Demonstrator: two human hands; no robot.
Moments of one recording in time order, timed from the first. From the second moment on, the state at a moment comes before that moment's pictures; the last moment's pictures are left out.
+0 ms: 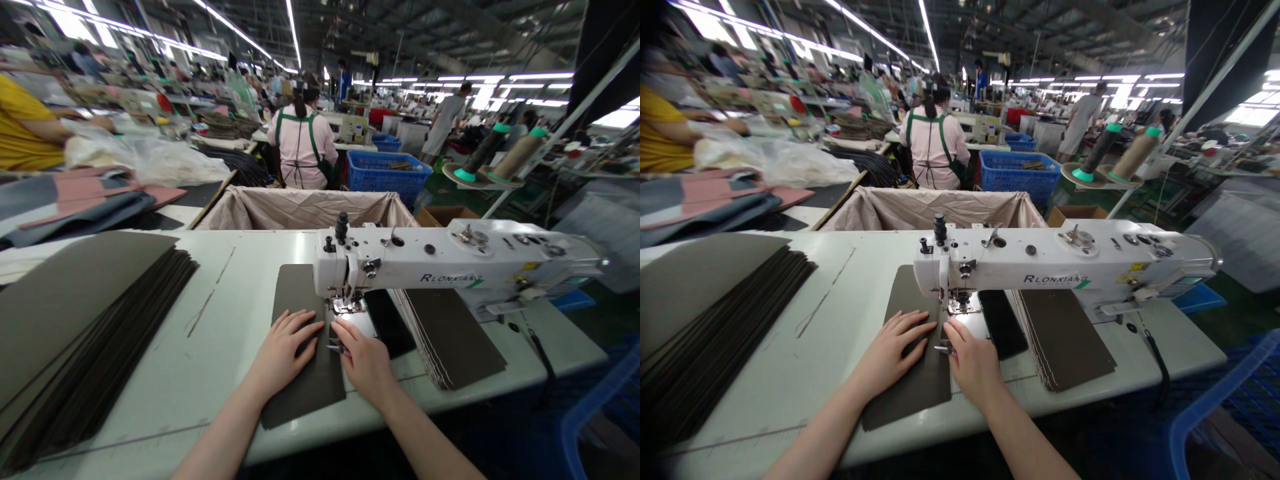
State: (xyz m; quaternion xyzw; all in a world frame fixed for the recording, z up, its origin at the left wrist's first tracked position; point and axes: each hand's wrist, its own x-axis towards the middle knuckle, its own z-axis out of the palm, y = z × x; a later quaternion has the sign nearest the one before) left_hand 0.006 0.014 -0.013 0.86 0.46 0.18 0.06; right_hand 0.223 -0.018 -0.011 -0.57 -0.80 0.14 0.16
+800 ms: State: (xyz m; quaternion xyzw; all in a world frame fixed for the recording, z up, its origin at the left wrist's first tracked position) left_hand 0.005 0.017 -0.017 0.86 0.47 0.20 0.06; right_hand 0.224 -0.018 -0.013 -0.56 -0.80 0.14 0.16
